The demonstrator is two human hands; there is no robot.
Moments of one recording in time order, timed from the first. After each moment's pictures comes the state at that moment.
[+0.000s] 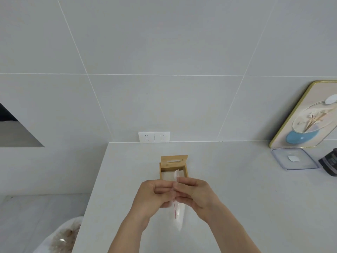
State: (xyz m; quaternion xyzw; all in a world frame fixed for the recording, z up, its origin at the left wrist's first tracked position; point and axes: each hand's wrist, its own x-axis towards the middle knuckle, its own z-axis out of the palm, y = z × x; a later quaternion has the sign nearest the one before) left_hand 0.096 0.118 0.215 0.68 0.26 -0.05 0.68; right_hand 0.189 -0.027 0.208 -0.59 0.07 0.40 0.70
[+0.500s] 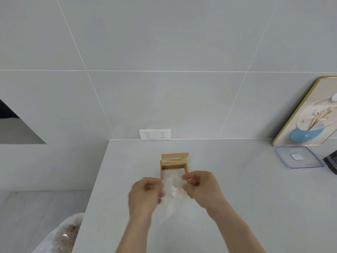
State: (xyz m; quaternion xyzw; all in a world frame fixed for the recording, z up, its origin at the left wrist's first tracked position) left_hand 0.099 0.112 0.203 0.64 0.45 0.10 0.62; right_hand 0.198 -0.037 0.212 -0.81 -0.04 0.26 0.53
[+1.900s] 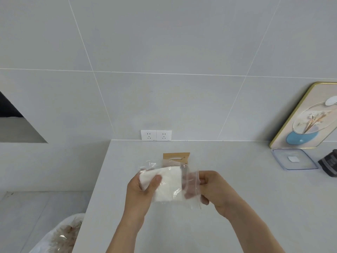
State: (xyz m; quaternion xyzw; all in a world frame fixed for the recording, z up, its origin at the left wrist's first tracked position) left_hand 0.078 0.131 0.188 0.61 0.28 0.20 0.71; right_hand 0.186 -0.052 0.251 -0.74 -0.12 0.37 0.56
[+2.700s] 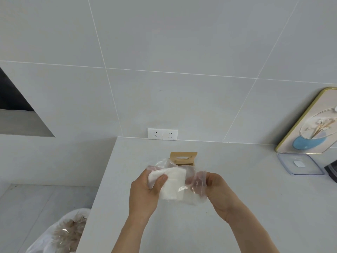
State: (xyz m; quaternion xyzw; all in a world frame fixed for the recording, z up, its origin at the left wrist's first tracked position) left_hand 0.069 0.144 0.184 0.74 0.27 0.22 0.58; right_hand 0.177 -0.039 0.230 -0.72 -0.16 0.34 0.59
